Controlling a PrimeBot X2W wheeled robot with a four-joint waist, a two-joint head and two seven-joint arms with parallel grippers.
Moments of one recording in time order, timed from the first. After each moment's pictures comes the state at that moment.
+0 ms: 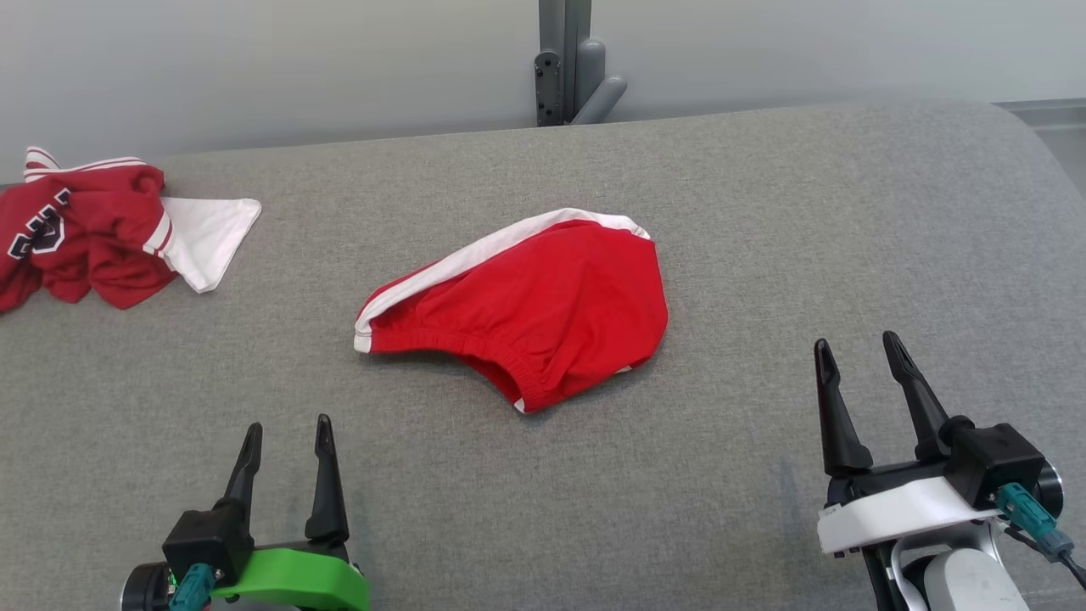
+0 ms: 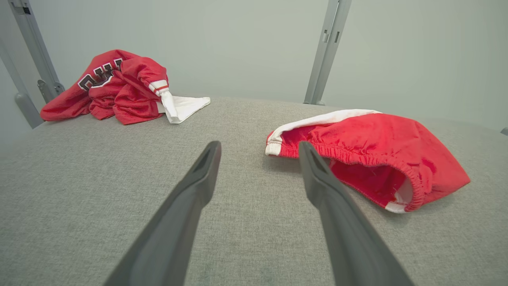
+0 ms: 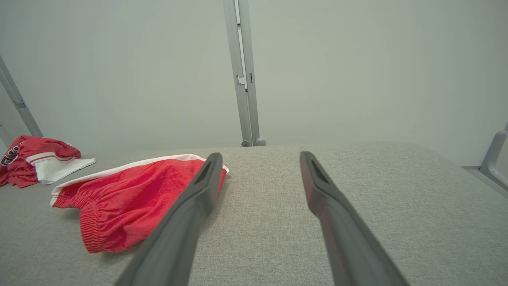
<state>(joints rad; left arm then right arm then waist) 0.00 0.05 -0.07 0.20 -0.24 -0.01 -0.26 -0.03 -0.05 0.02 0.05 0.14 0.13 -0.26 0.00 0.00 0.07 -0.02</state>
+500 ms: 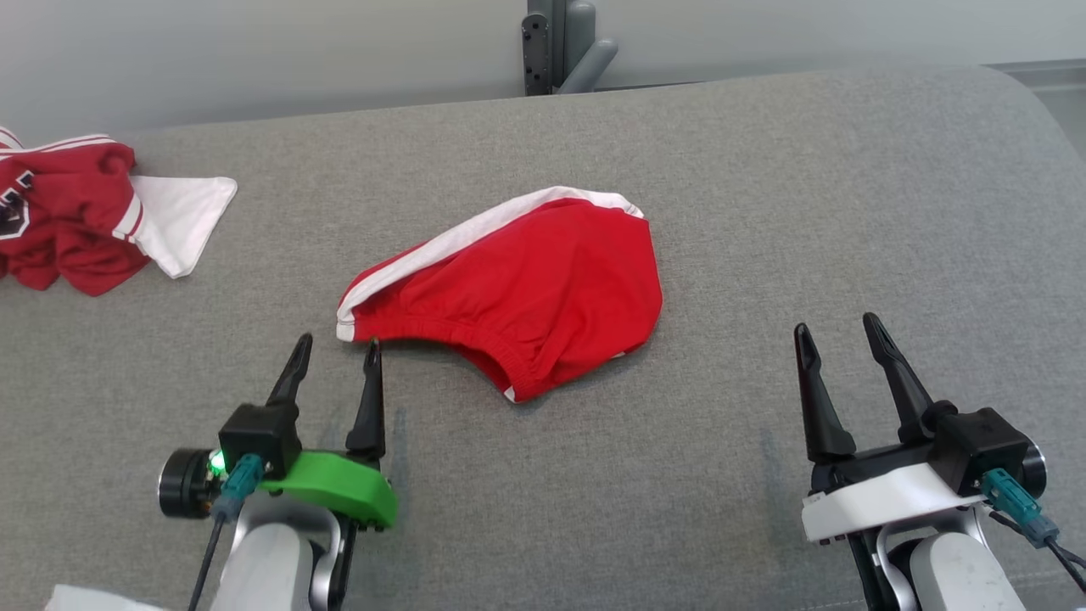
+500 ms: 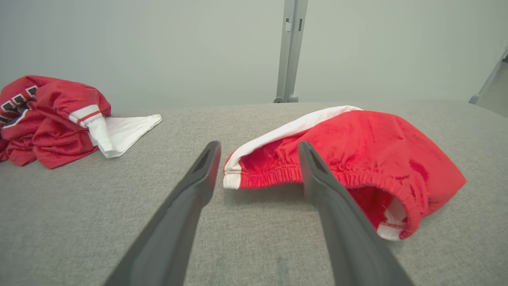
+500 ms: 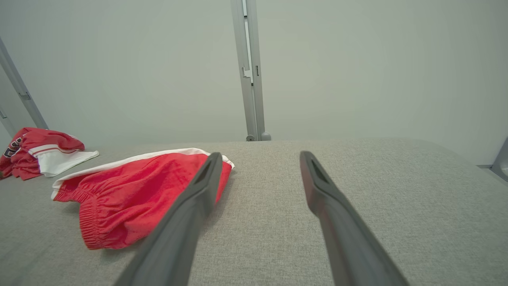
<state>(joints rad) -0.23 0.05 -0.14 0.39 -0.17 -0.06 -0.26 -0.06 -0.05 0.05 0.05 0.13 0.13 -0.26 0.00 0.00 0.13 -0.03</state>
